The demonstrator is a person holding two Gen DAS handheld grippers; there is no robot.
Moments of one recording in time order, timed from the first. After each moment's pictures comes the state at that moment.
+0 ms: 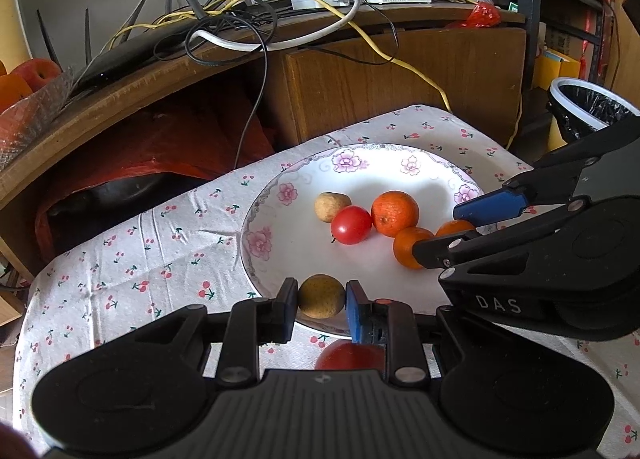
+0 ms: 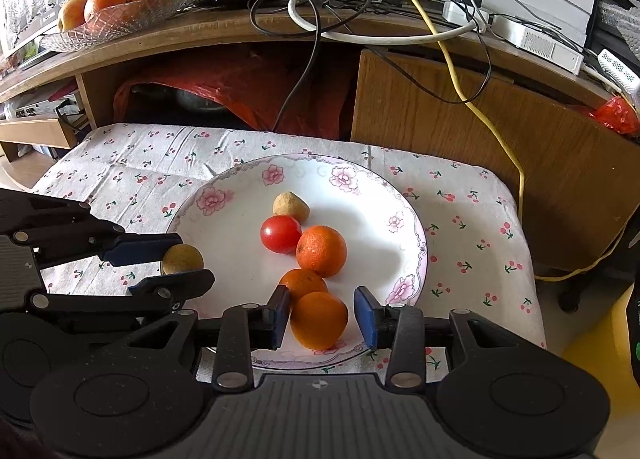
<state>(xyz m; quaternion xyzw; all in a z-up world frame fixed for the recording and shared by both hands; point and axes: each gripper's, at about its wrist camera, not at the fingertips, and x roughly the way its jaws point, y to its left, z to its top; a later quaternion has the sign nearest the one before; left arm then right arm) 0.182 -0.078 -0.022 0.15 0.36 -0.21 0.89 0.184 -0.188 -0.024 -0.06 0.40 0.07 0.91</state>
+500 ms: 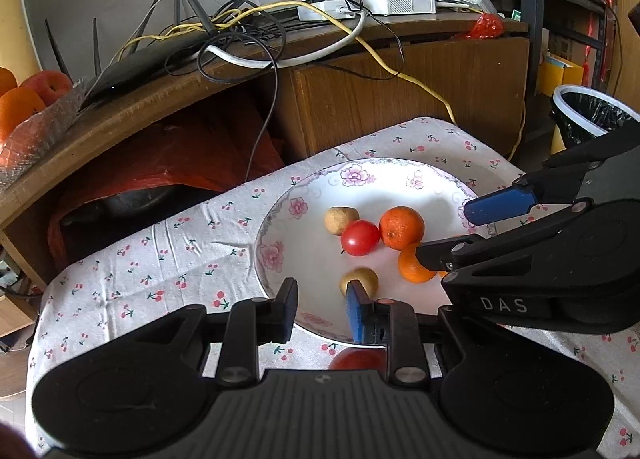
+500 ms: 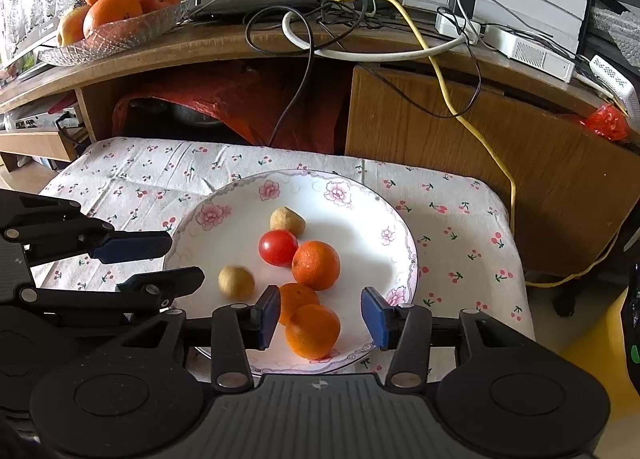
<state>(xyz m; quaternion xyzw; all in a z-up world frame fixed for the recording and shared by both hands) 0.180 -0.074 -0.010 0.15 0.35 -0.21 0.90 0.180 -0.190 -0.015 -0.05 0.39 0.07 0.92</state>
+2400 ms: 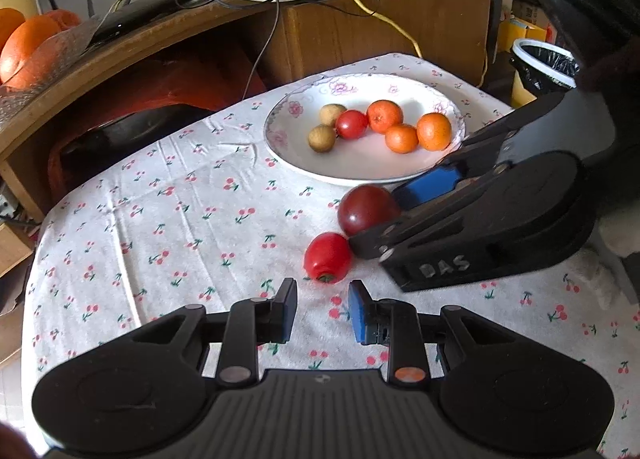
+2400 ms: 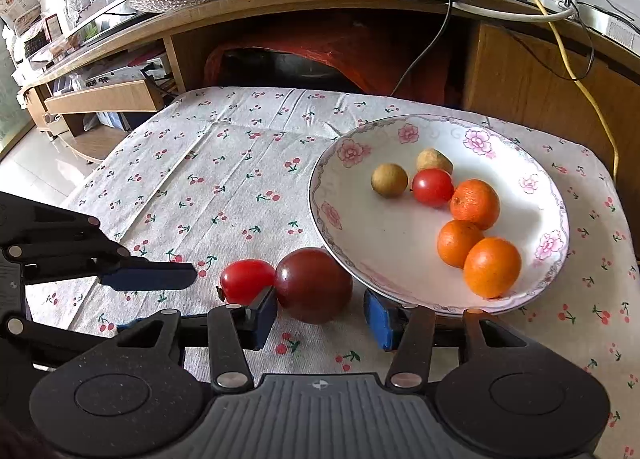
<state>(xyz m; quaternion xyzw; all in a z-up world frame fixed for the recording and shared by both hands) 0.126 -0.009 -0.029 0.16 0.40 -0.26 0.86 0.156 -0.132 -0.045 -0.03 0.42 0.17 0.89</state>
